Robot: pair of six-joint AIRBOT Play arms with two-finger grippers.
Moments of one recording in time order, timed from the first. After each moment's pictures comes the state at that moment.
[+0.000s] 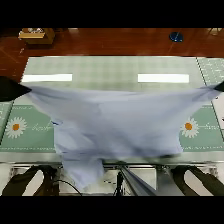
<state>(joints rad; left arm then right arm) 0.22 -0.84 1.22 0.98 -1.51 -1.35 -0.27 -1.03 1.46 -1.31 1.64 1.44</state>
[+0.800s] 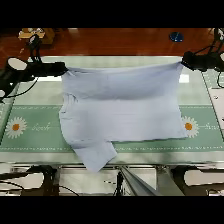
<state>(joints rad) 0.03 -1.49 1.21 0.83 -0.64 -1.13 -0.23 -1.58 1.43 -1.08 0.74 1.41</state>
